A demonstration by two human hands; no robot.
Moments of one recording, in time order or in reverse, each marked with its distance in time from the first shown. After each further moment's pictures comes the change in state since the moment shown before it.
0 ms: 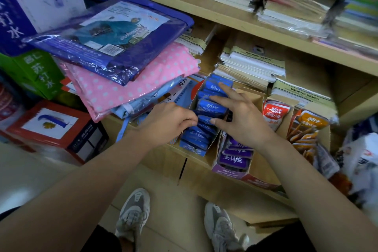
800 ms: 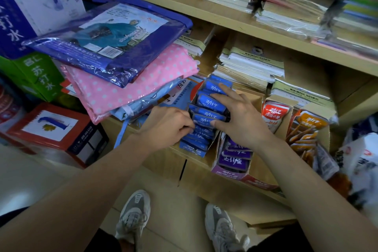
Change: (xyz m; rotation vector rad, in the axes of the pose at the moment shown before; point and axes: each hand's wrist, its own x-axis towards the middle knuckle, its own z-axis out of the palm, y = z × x) left_hand -0.006 -0.001 0.004 0.129 0.004 0.070; right_hand 0.001 -0.004 -0.001 -0.015 -0.017 0.056
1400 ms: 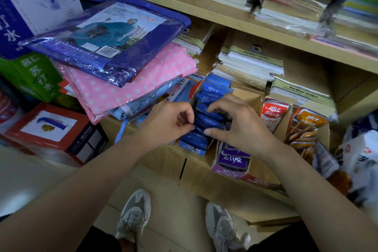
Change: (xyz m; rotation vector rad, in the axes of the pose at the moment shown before) left_hand -0.001 0.011 -0.014 -0.476 0.055 -0.218; right_hand -0.015 -0.001 -0.002 0.176 0.045 -0.199
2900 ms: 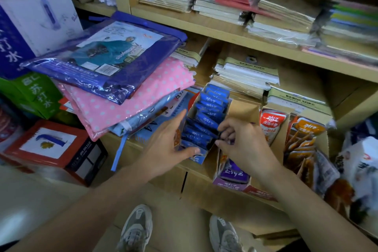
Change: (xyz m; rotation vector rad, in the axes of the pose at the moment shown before) left_hand -0.023 0.000 0.013 -0.048 -0.021 -0.179; right_hand -0.018 -0.008 0.010 -0.020 0.136 0.274
